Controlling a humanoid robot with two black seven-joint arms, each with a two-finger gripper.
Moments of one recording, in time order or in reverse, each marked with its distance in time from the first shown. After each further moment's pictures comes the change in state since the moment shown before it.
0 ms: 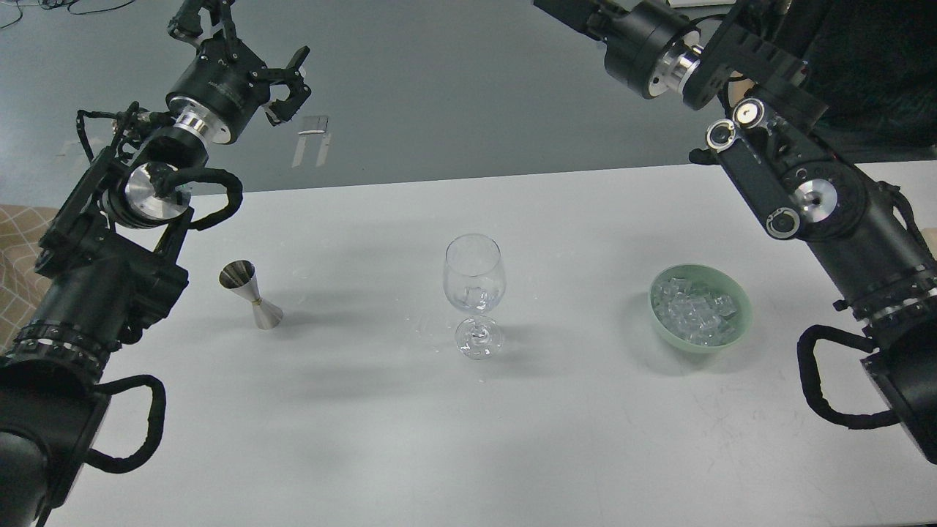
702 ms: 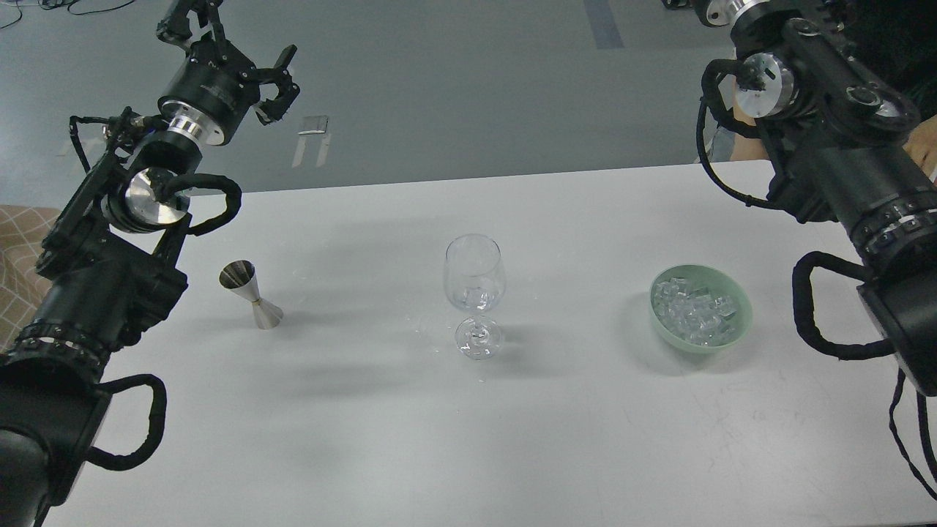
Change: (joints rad) left arm 0.000 -0.015 -0.001 0.049 0.031 -0.037 -0.135; right arm 0.175 0.028 -0.011 -0.397 1.068 -0.063 0.000
